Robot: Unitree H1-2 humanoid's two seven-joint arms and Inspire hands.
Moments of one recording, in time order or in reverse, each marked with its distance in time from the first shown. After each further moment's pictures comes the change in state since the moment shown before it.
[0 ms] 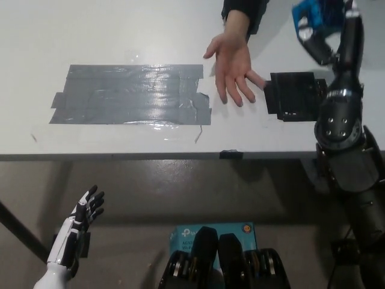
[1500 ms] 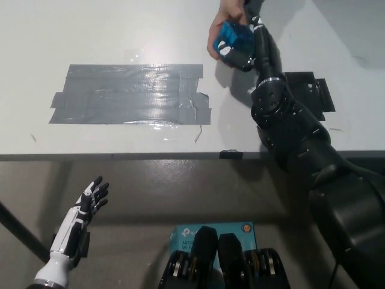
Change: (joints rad) left_arm -0.035 0.016 -0.023 -0.022 0.010 0.040 0.000; right_arm -0.359 0.151 0.075 0.803 0.017 0.026 0.143
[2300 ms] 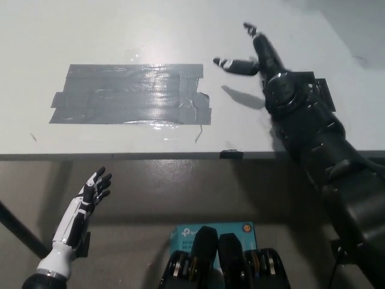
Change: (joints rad) left_arm -0.041 0.000 -0.004 0.002 0.004 0.010 0.000; right_arm -0.001 -0.064 0.012 -0.080 0.012 0.071 0.183
